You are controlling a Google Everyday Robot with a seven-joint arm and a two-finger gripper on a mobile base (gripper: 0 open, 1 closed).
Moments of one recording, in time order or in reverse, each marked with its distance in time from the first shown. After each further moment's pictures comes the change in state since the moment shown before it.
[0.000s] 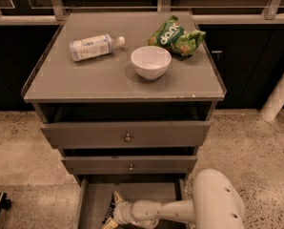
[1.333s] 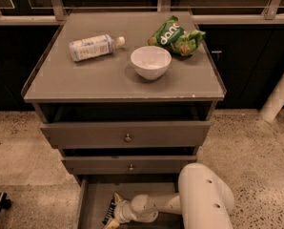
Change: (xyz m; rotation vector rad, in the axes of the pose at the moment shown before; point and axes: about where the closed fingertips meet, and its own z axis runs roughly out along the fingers) arm 0.029 0.006 0.016 -0.126 0.080 0.039
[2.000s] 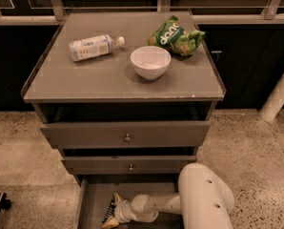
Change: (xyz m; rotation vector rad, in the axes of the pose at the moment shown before) arm 0.000 0.000 0.000 -0.001 0.001 0.001
